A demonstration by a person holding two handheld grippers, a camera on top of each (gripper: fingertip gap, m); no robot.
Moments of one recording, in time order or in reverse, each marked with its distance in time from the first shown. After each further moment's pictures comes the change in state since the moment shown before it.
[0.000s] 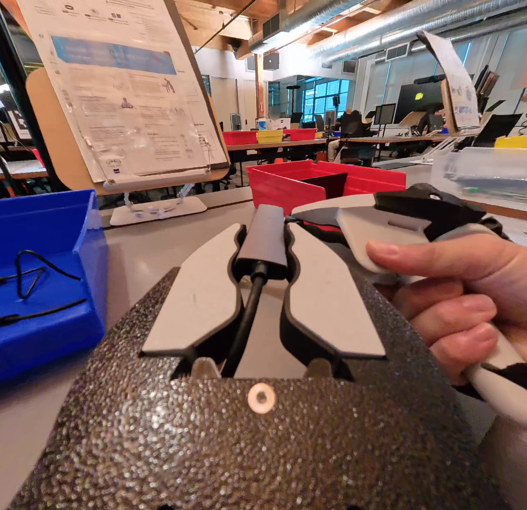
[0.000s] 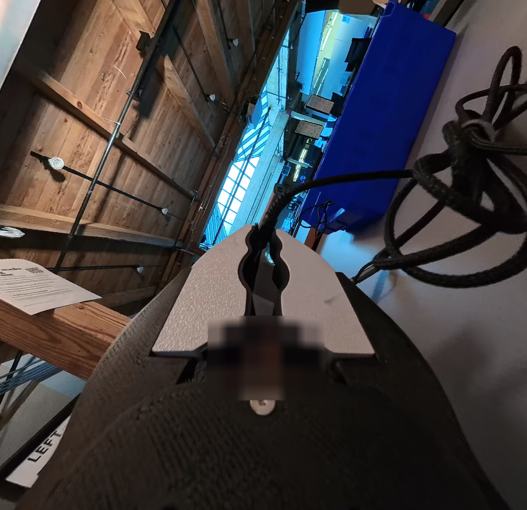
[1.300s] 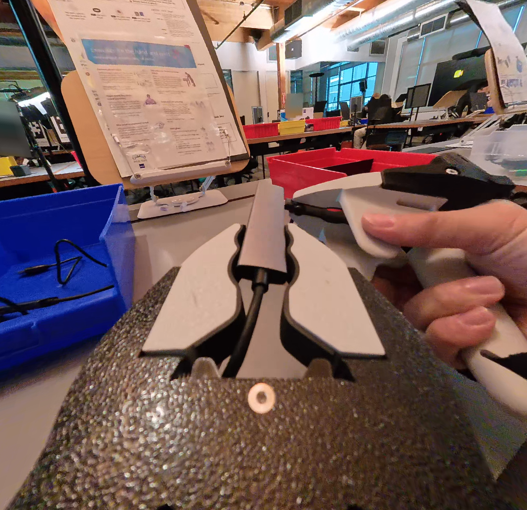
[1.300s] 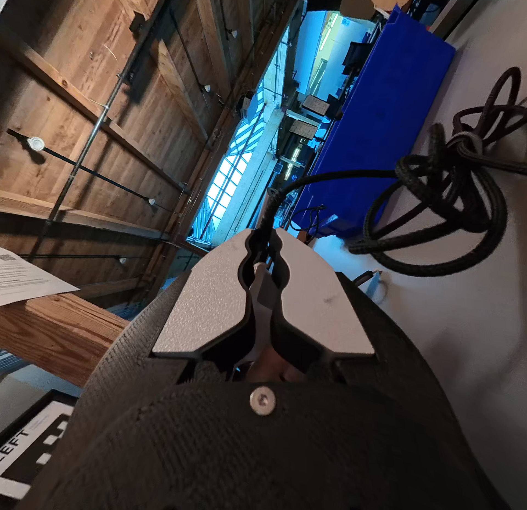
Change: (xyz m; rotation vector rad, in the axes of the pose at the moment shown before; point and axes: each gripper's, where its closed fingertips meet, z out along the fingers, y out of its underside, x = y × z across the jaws) left arm -0.008 0.012 -0.004 -0.026 -0.086 0.054; right arm 0.003 -0.001 0.009 -0.014 0.017 -0.075
